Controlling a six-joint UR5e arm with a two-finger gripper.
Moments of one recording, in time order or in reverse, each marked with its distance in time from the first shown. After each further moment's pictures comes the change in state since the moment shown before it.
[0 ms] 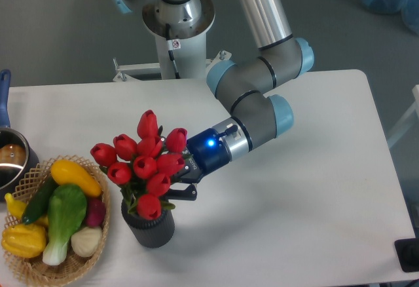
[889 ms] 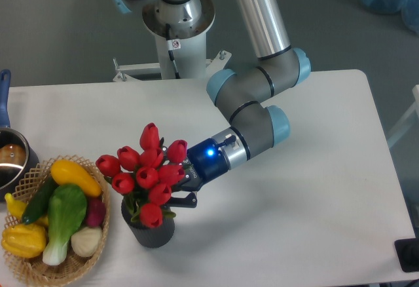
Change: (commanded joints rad) arm 0.000 -0.043 -0.011 0.003 0.002 0.057
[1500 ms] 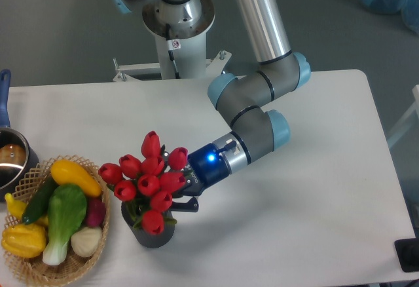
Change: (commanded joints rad) arm 0.002 -0.031 0.006 0.000 0.040 0.031
